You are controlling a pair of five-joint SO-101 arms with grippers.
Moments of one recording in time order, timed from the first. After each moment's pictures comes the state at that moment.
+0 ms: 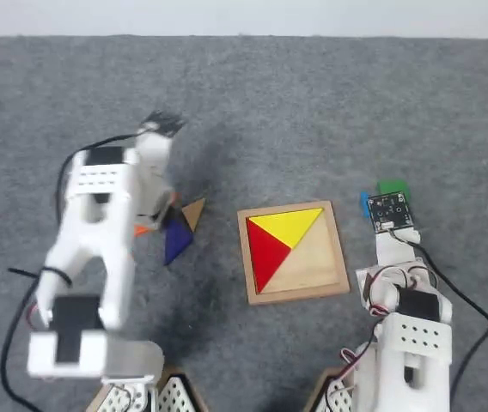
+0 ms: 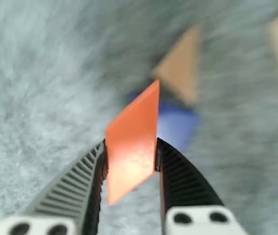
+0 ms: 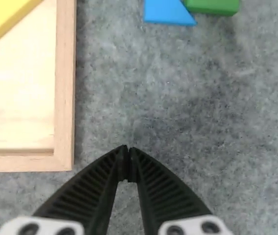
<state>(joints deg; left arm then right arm) -6.4 -1.5 23.6 76.1 -20.3 8.5 -63.2 80.7 54.1 21.6</state>
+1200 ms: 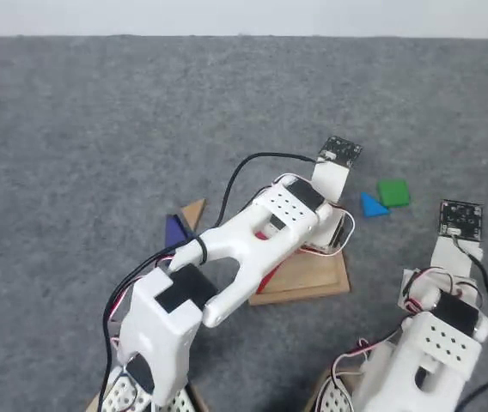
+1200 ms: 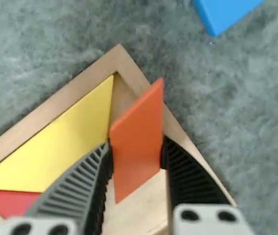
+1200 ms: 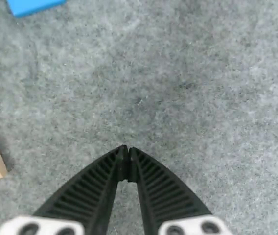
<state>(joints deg) 38.5 26.1 2.9 61.6 22.6 27.9 -63.2 75.3 59.3 19.2</state>
